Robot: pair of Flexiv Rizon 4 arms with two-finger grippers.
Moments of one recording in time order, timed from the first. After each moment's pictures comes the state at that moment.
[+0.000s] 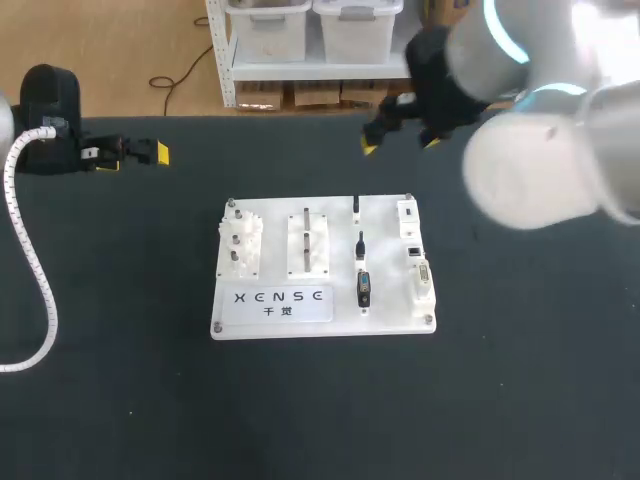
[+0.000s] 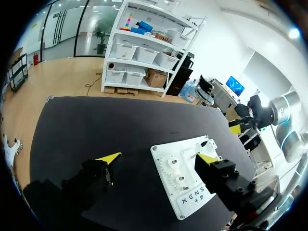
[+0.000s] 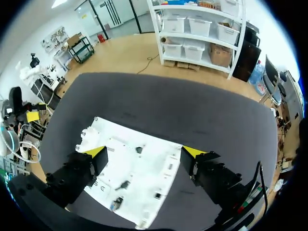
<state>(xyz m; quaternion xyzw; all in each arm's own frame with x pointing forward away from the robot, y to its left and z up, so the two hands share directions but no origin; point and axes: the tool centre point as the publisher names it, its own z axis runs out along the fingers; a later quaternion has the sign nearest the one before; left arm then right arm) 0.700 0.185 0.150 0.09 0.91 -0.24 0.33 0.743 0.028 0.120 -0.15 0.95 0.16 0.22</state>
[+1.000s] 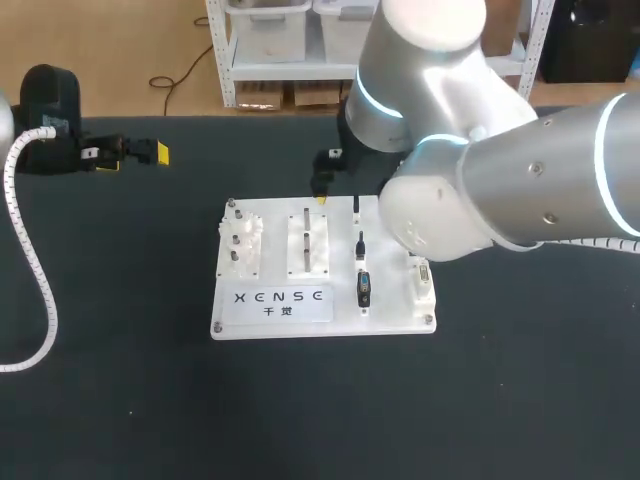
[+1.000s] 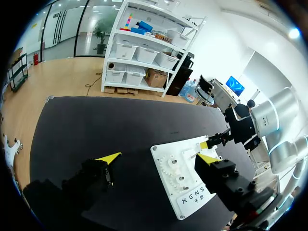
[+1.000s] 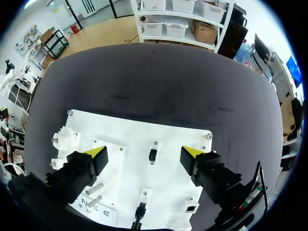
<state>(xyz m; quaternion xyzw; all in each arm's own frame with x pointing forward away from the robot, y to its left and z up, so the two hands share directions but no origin) 0.700 0.185 0.150 0.09 0.91 -0.24 0.33 0.748 0.075 0.029 -0.08 0.98 0.08 0.15</state>
